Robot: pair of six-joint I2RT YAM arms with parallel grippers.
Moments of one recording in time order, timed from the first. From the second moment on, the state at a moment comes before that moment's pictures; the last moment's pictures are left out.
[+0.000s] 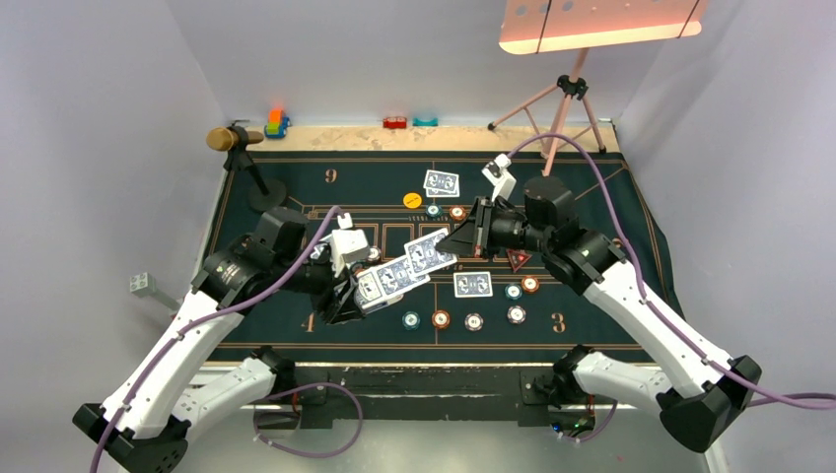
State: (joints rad) left arm -0.54 0.87 1.05 -1.03 0.66 0.26; right arm 0.62 1.04 1.06 -0.40 -0.51 0.79
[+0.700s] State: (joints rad) left arm -0.54 0.85 1.05 -1.03 0.66 0.26; right arm 0.40 0.94 1.01 -0.47 -0.49 0.73
